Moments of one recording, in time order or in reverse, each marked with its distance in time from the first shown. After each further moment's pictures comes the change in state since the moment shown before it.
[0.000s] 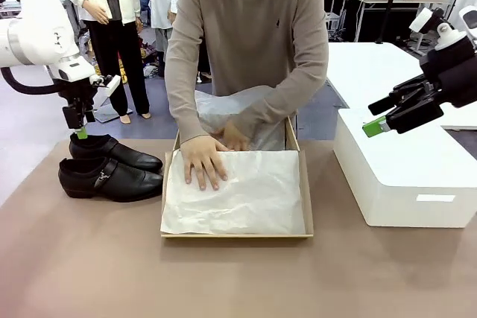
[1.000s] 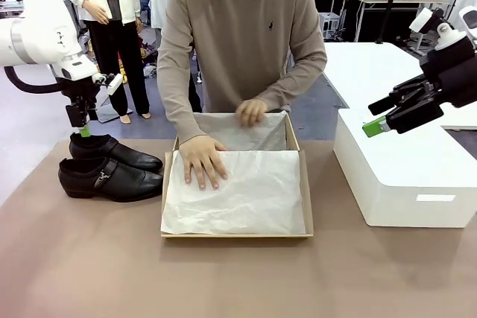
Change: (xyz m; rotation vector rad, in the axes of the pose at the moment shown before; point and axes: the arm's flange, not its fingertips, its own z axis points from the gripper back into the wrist) left arm 0.006 0.010 0.001 0.017 -0.005 -0.011; right arm 0.000 0.000 0.000 0.000 0.000 0.000
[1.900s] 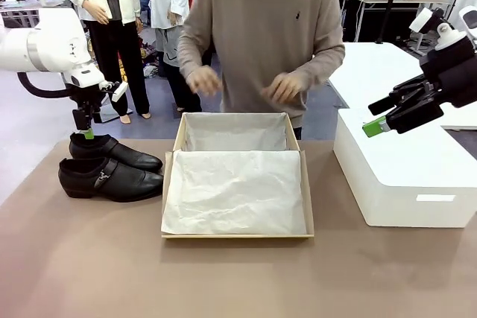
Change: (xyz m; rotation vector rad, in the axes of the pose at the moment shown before) left arm -0.004 0.034 -0.033 -0.009 0.045 -0.032; right arm 0.000 0.000 0.000 0.000 0.000 0.000
